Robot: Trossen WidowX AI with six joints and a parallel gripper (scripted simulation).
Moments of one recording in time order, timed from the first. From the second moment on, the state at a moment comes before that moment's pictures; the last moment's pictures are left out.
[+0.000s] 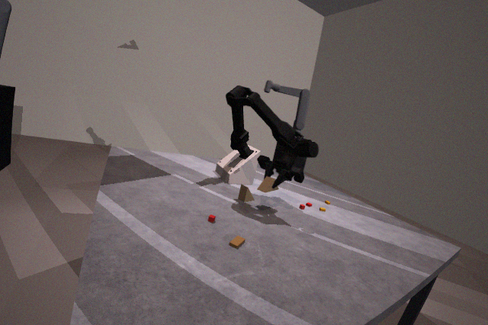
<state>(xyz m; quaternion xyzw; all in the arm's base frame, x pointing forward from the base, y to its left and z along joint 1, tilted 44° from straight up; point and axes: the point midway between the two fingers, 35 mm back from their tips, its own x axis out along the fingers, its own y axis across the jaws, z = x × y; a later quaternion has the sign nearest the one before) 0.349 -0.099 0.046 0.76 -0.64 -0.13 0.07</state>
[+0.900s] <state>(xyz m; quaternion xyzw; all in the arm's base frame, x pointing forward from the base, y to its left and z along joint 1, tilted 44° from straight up) 0.357 -0.106 0.042 0.68 -0.66 0.08 -0.29</state>
